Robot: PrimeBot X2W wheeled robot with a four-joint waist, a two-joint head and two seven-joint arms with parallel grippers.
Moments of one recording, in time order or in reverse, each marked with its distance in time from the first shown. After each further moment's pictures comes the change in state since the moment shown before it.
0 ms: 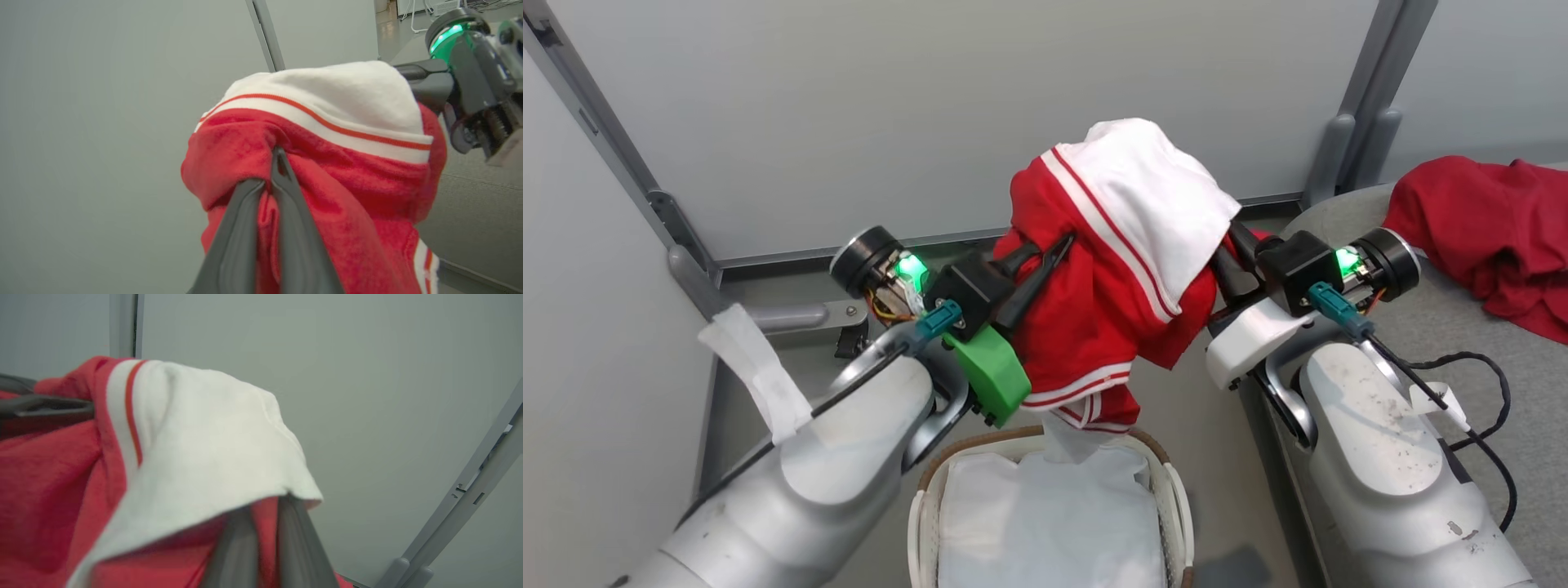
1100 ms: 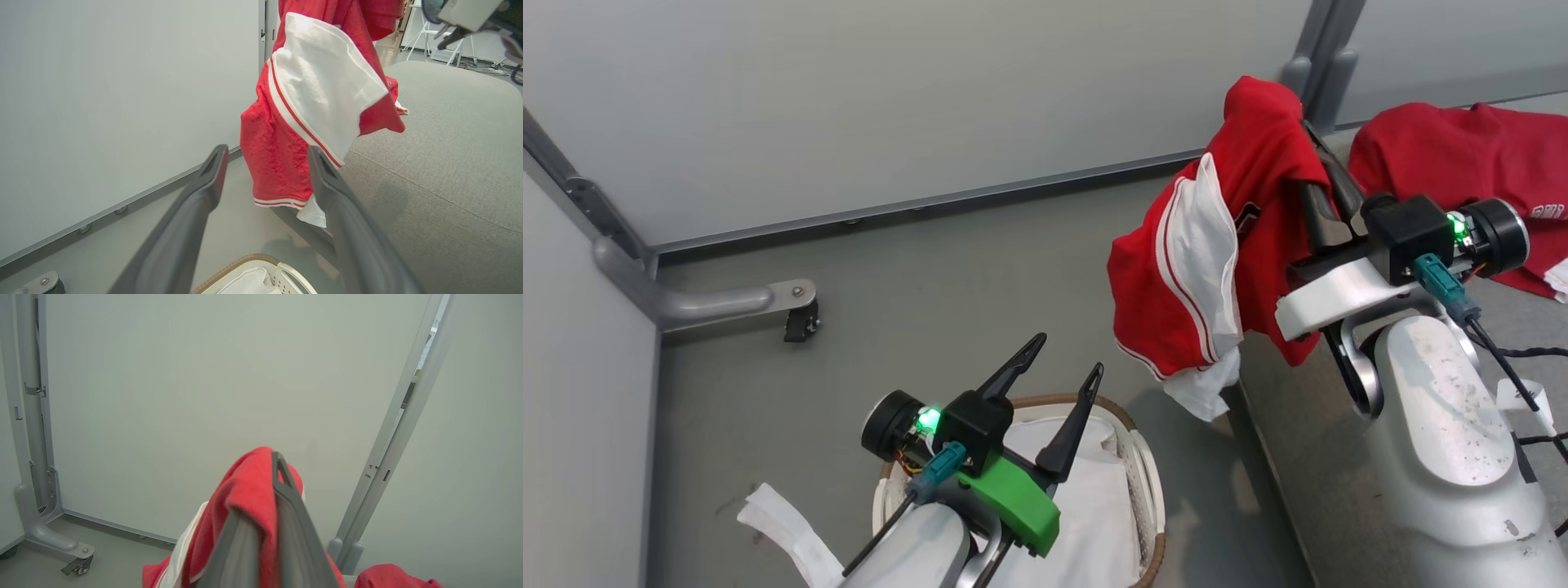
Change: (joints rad) left arm 0.449 -0.161 0.311 -0.094 0.160 -0.009 -0.021; right arm 0.031 -0.001 -0.207 -0.161 -0.065 0.000 0.000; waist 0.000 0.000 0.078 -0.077
